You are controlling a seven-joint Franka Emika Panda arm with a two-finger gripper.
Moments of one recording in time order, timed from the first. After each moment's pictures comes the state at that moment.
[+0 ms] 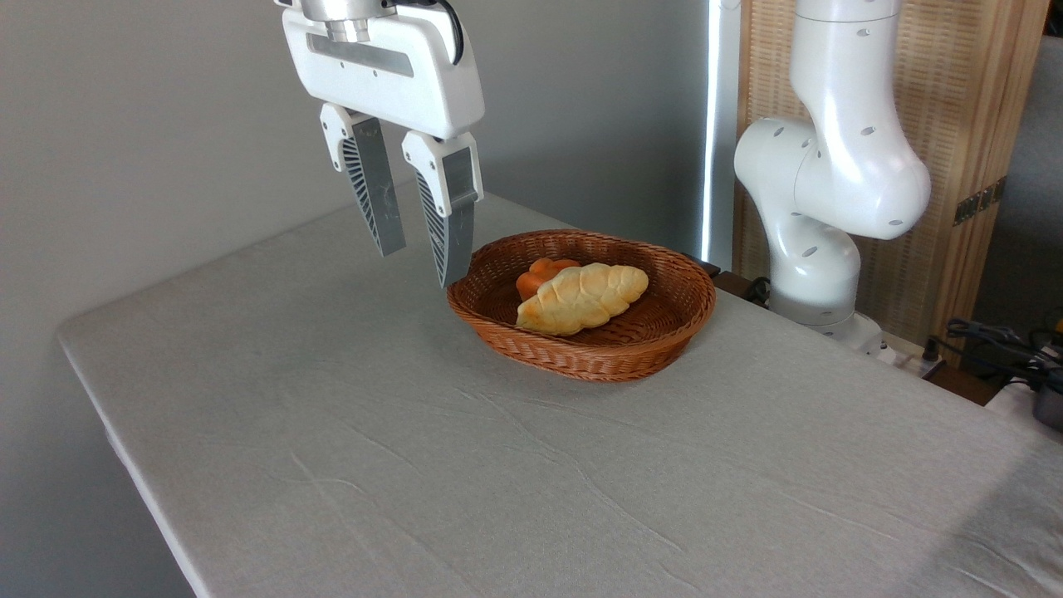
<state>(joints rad) -0.11 -0.03 0.03 -1.56 0.00 1.56 0.64</state>
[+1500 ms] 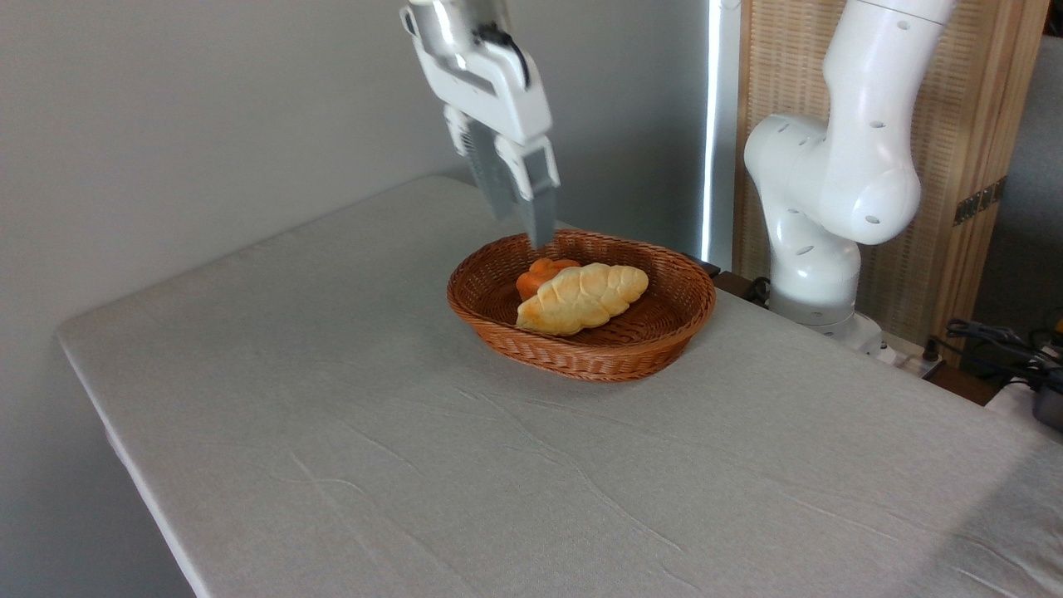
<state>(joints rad) -0.34 -0.41 0.01 -2.12 -0.03 1.59 0.63</state>
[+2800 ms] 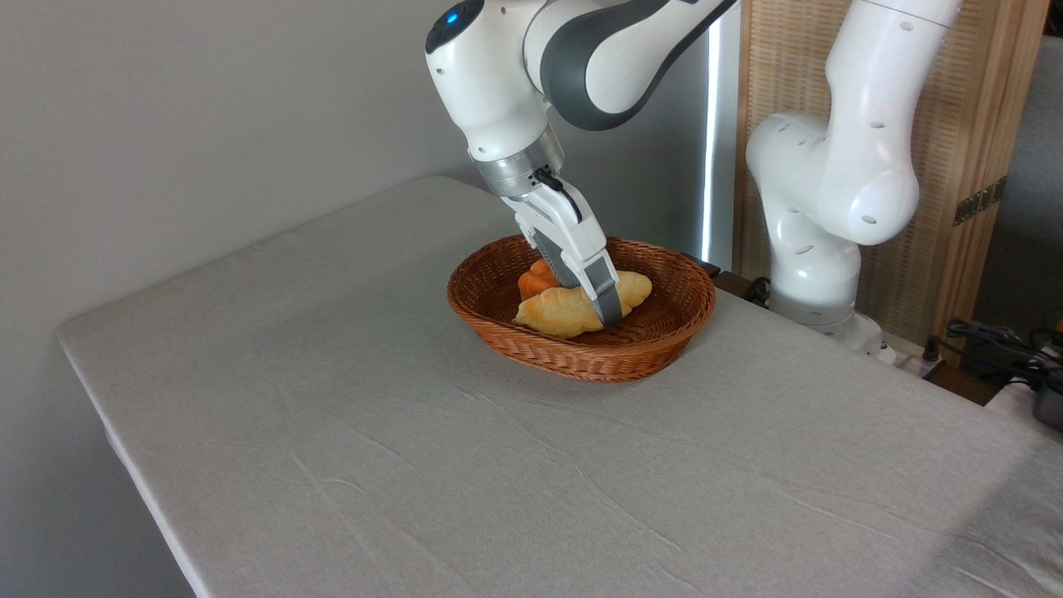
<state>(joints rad) -0.37 -0.41 0.02 -2.46 -0.03 1.74 0.66</state>
